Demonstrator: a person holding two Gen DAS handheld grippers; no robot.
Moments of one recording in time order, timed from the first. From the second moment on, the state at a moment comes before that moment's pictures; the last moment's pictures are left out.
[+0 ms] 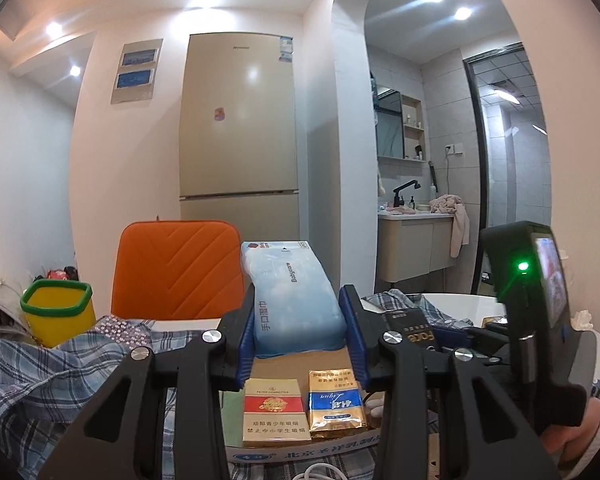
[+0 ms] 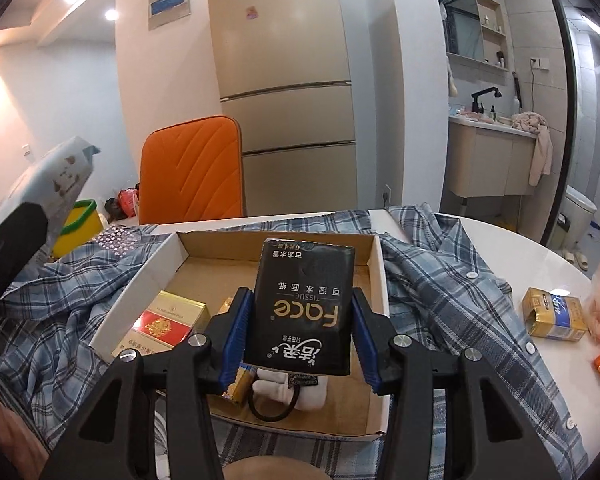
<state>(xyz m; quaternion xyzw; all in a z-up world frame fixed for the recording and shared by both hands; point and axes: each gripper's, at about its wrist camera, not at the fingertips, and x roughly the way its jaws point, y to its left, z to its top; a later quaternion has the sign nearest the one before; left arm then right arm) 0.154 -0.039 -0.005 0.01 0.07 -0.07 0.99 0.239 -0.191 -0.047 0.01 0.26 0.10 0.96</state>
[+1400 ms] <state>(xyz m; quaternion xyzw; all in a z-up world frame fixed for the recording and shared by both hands) 0.167 -0.019 -0.009 -0.03 0.12 -0.05 0.99 0.205 -0.201 -0.027 0.03 0.20 0.07 0.98</state>
